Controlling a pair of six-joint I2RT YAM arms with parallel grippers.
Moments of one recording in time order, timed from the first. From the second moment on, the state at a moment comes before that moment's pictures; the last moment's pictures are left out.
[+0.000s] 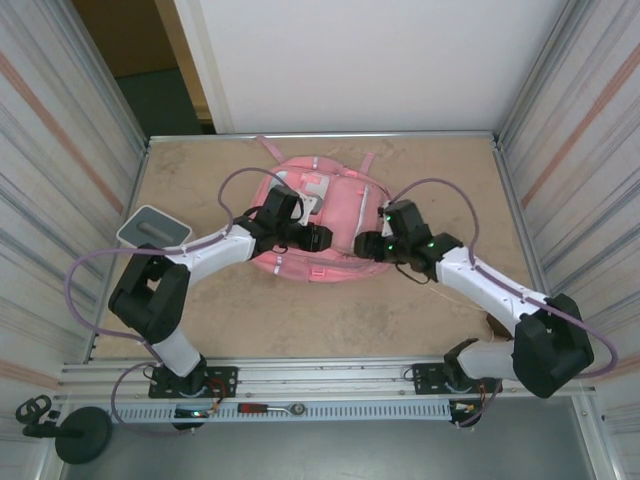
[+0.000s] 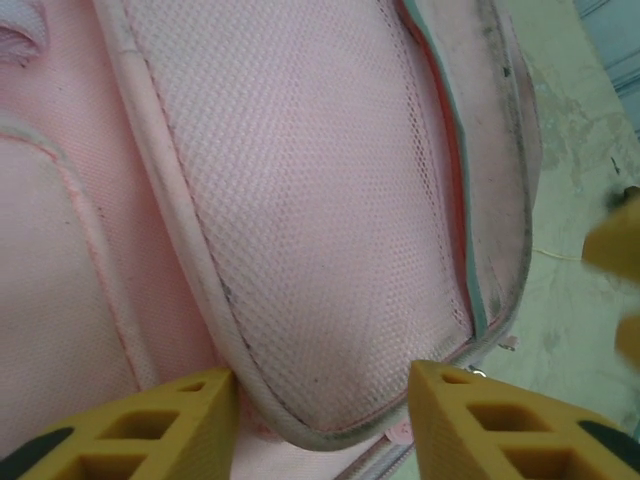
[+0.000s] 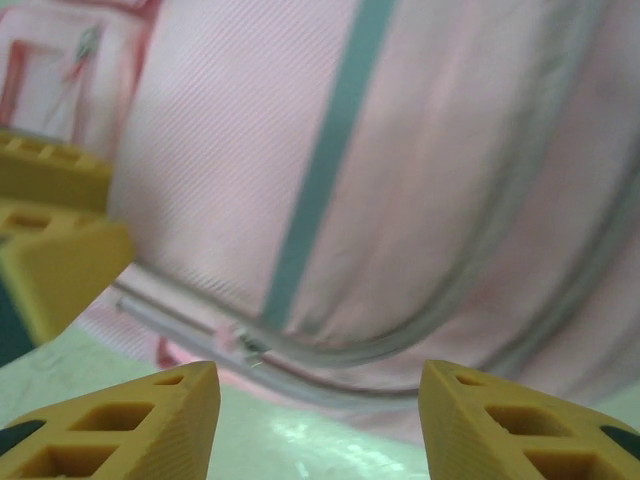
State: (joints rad) left arm -0.61 1.67 1.05 -0.17 0.36 -0.35; right arm 0.58 1.28 0.81 -0.36 -0.11 0.61
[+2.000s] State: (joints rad) left arm -0.61 1.69 1.01 -0.05 0.35 -0.37; right arm 0.85 1.49 0.62 0.16 0.32 0.96
